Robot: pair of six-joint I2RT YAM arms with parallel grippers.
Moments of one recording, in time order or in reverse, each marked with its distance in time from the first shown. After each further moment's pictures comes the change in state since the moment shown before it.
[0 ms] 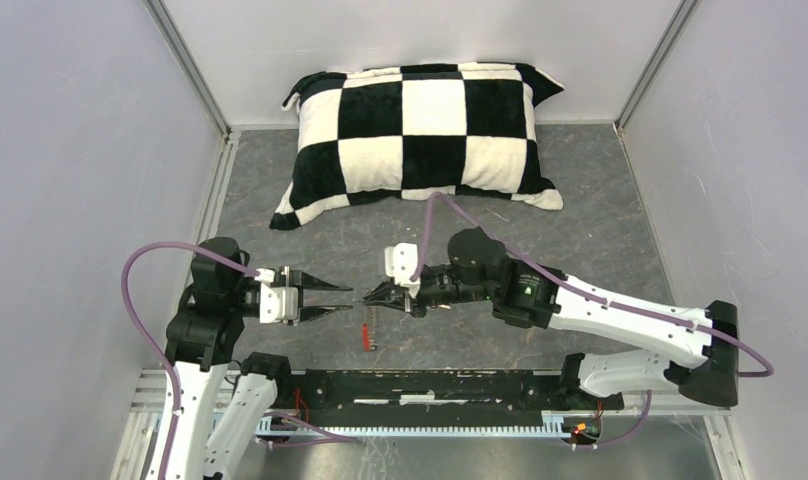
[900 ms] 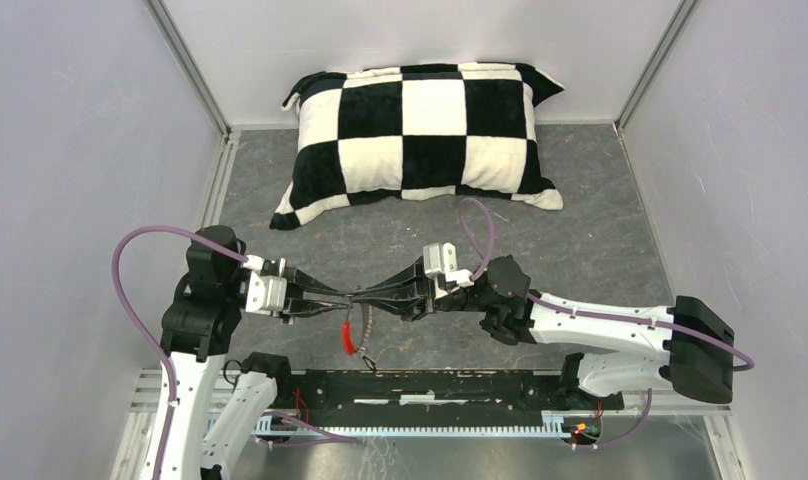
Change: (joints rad) left arm 0.000 0.068 0.082 0.001 0.143 -0.089; right arm -0.009 -0.004 -0.394 1.031 -0.051 0.295
